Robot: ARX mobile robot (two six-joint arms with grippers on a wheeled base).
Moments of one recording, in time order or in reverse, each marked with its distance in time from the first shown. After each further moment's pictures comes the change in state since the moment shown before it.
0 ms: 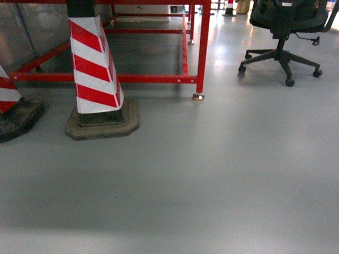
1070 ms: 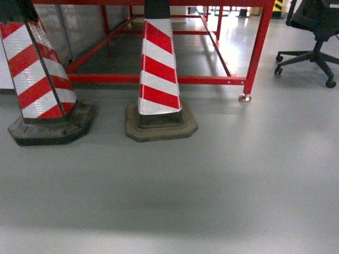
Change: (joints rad) left arm 0.000 0.000 0.000 0.000 0.001 0.000; right arm 0.000 0.000 0.000 0.003 0.000 0.000
